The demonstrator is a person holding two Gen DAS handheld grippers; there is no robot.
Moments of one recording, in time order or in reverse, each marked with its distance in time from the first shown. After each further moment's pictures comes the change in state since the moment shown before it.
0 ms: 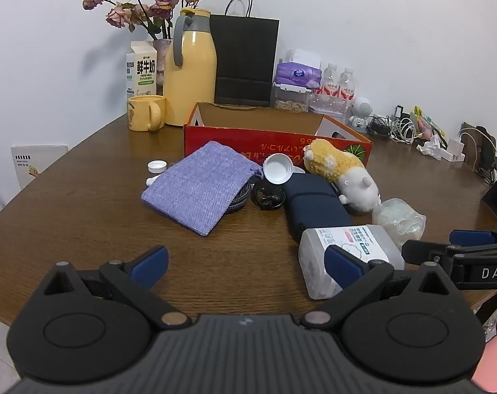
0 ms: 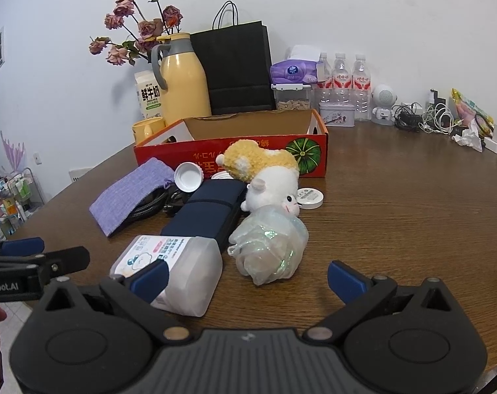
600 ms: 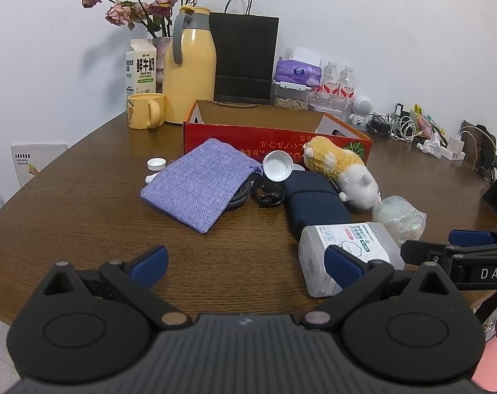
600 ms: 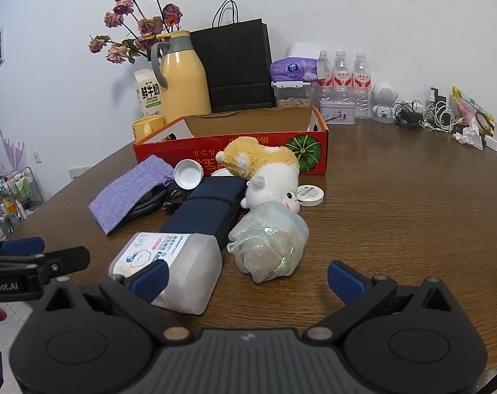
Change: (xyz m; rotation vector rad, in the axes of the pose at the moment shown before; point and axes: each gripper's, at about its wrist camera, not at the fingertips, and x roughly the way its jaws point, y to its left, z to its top) left arm 0.001 0.000 -0.001 -0.001 0.002 0.001; right arm 0.002 0.000 -0.001 0.000 0.005 0.001
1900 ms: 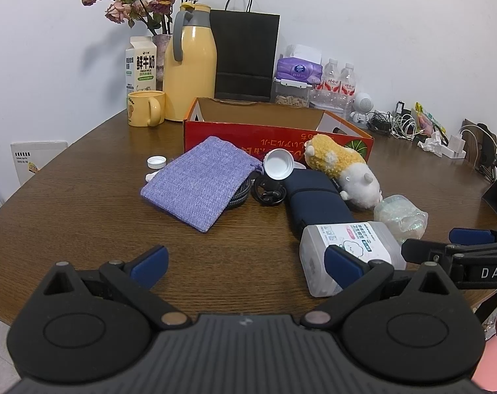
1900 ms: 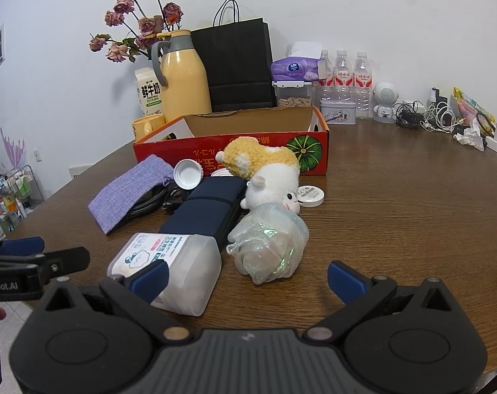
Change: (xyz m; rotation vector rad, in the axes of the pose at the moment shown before) left arm 0.002 0.002 -0.002 -0.002 0.009 0.000; right arm 0.001 0.000 0.001 -0.001 0.001 -0.001
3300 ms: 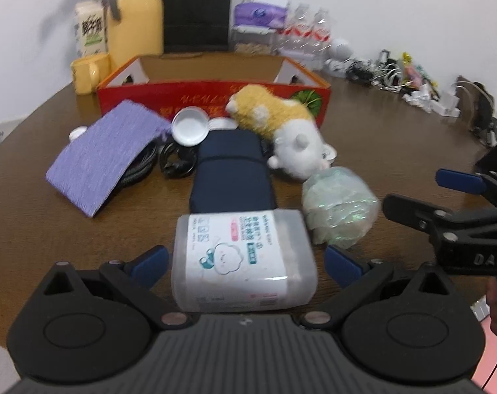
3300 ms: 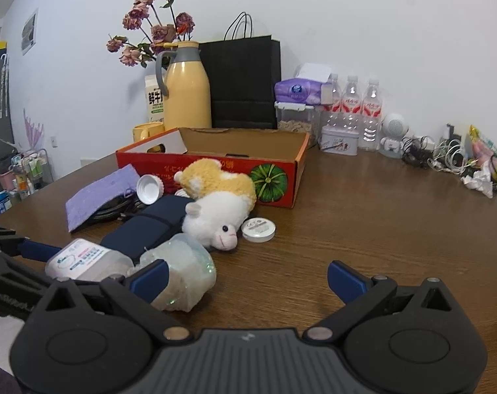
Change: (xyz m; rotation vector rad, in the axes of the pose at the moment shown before) left arm 0.060 -0.097 0.019 0.020 0.226 -0.011; right arm 0.016 -0.083 0.024 -0.149 -0.046 0.072
